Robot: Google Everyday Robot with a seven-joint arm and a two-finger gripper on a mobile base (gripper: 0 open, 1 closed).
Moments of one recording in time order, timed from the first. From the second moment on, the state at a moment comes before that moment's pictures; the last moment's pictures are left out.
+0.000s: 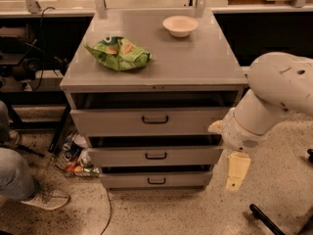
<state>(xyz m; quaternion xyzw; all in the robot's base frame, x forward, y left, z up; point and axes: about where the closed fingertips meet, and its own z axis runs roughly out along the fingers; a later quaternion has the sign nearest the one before) 0.429 -0.164 0.755 -0.69 0.71 0.09 0.10</state>
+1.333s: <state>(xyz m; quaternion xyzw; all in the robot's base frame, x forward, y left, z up) 0.525 -0.126 0.741 -0.70 0.68 0.02 0.21</state>
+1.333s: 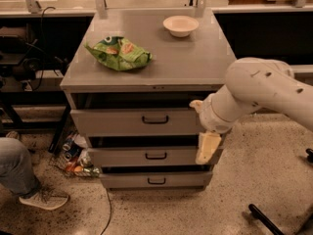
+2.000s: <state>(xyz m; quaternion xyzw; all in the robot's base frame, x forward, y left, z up) 0.612 -0.105 0.699 -0.68 0.70 0.00 0.22</state>
